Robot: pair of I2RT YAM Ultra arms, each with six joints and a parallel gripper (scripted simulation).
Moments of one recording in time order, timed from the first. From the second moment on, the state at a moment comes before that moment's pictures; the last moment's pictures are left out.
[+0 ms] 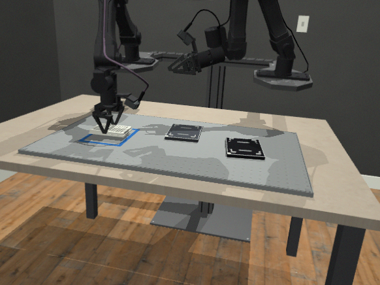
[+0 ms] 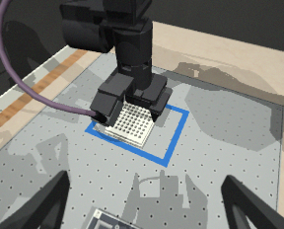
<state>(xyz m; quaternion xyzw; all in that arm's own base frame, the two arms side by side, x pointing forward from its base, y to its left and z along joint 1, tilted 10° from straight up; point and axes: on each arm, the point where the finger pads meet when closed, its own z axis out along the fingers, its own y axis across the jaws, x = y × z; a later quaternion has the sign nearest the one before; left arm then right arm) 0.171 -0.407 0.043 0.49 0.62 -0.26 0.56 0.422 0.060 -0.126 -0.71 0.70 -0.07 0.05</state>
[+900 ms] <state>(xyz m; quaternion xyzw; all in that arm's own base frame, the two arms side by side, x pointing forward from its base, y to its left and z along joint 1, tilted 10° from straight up) 0.171 -0.407 0.043 0.49 0.62 -0.26 0.56 0.427 0.060 -0.126 -0.71 0.70 -0.07 0.06</state>
